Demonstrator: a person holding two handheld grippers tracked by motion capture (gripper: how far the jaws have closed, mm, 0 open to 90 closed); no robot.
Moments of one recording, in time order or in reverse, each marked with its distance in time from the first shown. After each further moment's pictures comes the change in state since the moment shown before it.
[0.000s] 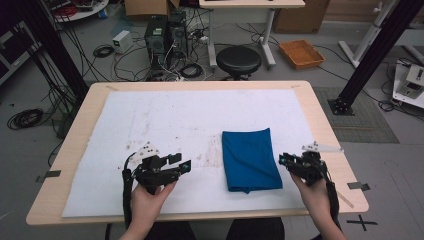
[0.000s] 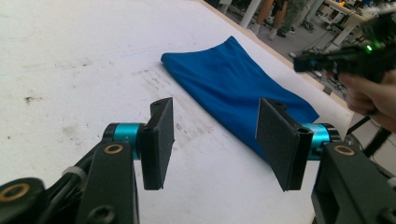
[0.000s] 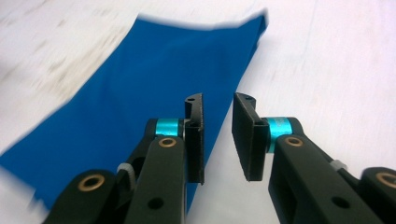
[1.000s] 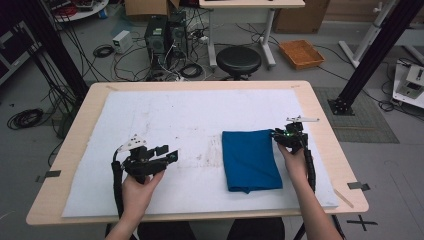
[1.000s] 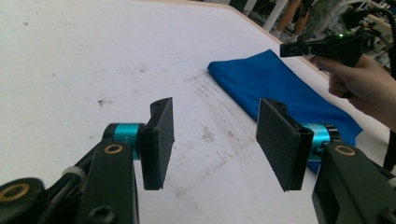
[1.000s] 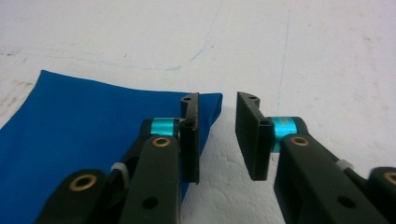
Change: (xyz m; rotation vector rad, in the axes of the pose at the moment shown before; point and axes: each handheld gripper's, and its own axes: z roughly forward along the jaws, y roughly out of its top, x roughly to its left) left arm 0.043 0.009 -0.006 -0.016 0.079 -0.016; right arm -0.034 0.044 0.083 0.006 -0.092 0.034
